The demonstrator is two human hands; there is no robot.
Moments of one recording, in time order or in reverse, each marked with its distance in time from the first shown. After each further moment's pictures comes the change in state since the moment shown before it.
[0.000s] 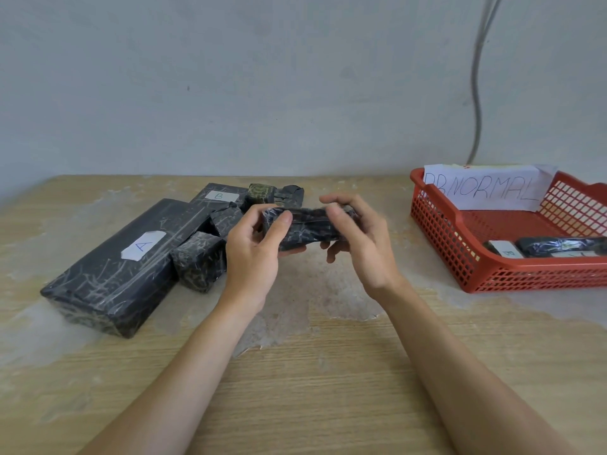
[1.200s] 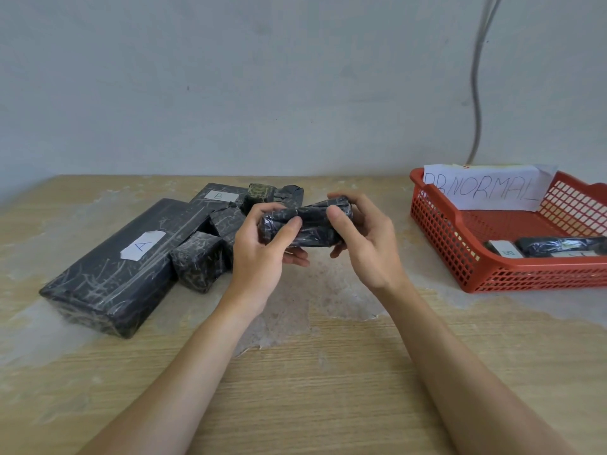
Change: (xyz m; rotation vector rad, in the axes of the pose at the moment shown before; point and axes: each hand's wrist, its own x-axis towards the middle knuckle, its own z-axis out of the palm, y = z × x) left_hand -0.003 0.001 0.005 -0.013 -0.053 -0.058; right_hand 0.001 0.006 -0.007 -0.216 0.055 -0.077
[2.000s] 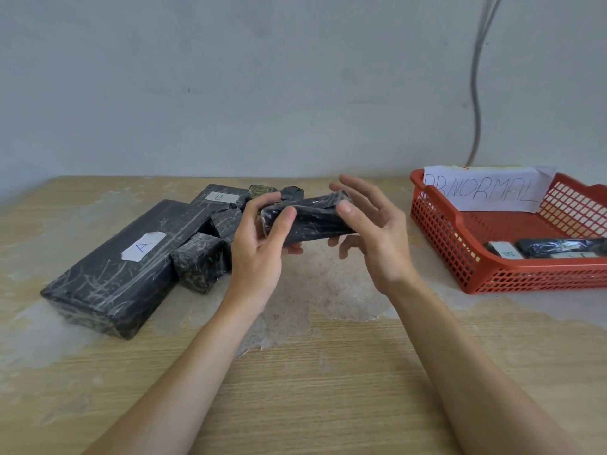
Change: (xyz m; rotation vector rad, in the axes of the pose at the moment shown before) left_hand -0.001 0.002 -0.001 0.027 0.007 0.067; right_hand 0.005 -0.014 -0.009 0.326 -0.001 0.106
